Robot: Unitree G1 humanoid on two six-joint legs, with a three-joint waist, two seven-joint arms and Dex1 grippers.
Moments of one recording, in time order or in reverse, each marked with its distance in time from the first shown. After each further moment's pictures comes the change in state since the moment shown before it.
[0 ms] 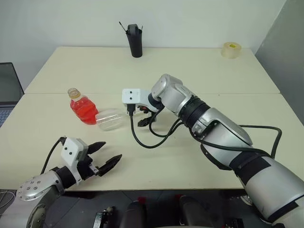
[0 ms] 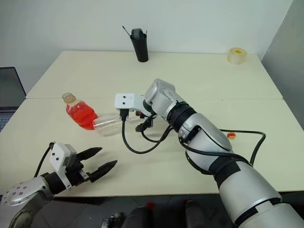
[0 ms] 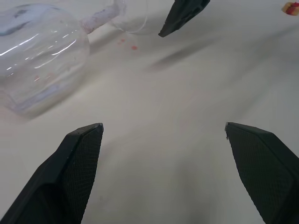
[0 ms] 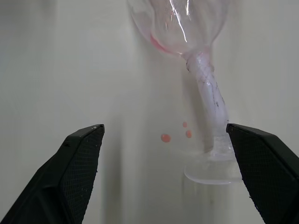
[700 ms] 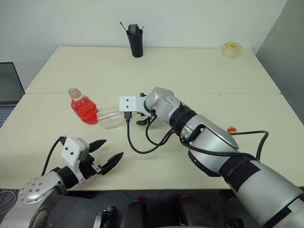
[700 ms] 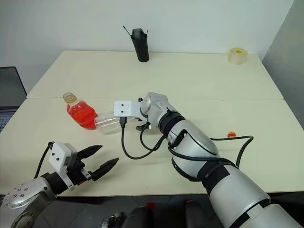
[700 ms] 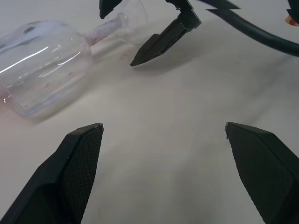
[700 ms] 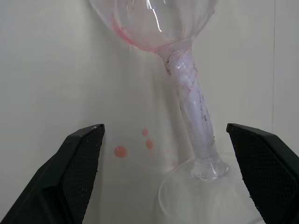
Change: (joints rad) left arm 0.003 -0.025 -0.004 -0.055 -0.001 0.004 0.071; right arm -0.004 0.157 -0.049 0.286 -0.192 -0.174 -0.327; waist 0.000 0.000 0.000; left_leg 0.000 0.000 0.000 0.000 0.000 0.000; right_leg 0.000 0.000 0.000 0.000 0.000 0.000
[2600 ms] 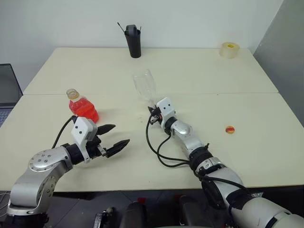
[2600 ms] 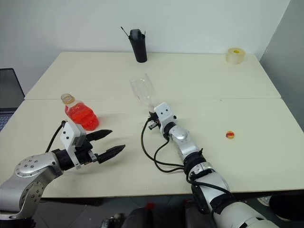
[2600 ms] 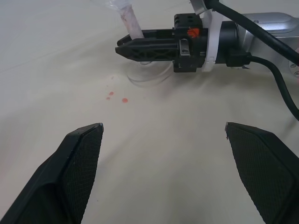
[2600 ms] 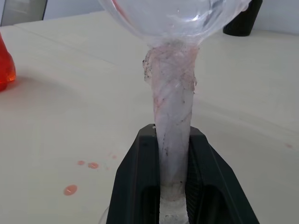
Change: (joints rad) left arm -0.297 0.107 -0.113 0.205 0.008 -0.004 -0.130; right arm 0.604 -0.037 -0.511 -0.298 0.316 -0.442 -0.448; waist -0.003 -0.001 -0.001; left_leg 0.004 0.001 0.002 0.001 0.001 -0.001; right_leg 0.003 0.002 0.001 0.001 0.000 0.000
